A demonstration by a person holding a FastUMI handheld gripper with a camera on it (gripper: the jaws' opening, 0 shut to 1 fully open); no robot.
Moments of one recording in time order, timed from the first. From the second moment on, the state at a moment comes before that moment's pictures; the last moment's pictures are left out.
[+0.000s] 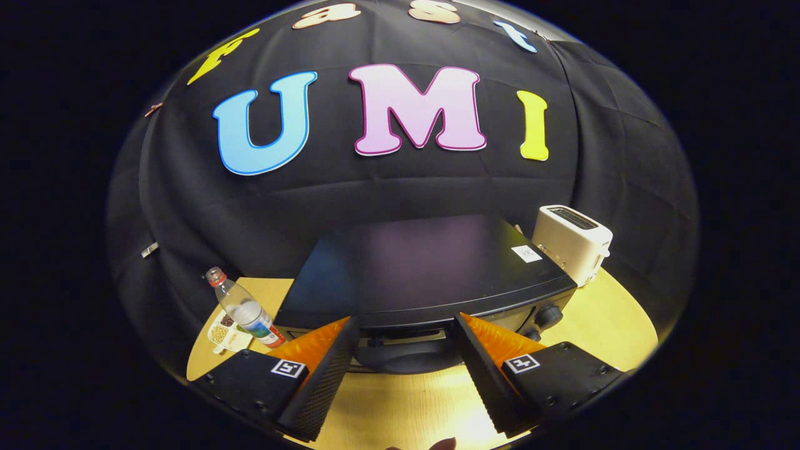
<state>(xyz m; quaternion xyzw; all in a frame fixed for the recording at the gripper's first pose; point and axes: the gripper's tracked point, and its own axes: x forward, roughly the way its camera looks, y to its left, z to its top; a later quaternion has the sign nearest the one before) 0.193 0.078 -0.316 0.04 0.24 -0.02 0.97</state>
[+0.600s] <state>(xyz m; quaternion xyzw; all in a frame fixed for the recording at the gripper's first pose) 0.118 0.072 -0.349 0.01 0.25 -0.01 0.97</state>
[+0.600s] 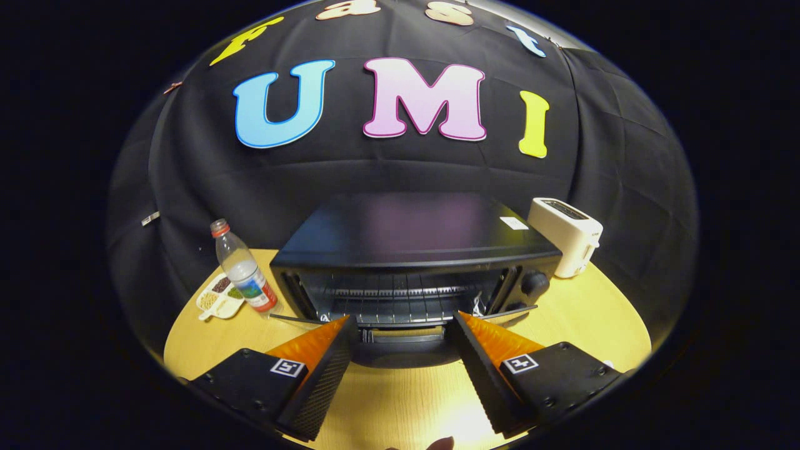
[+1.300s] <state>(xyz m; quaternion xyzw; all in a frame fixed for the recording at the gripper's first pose) 0.035 0.070 -0.446 -0.02 0.37 -0.01 0.93</state>
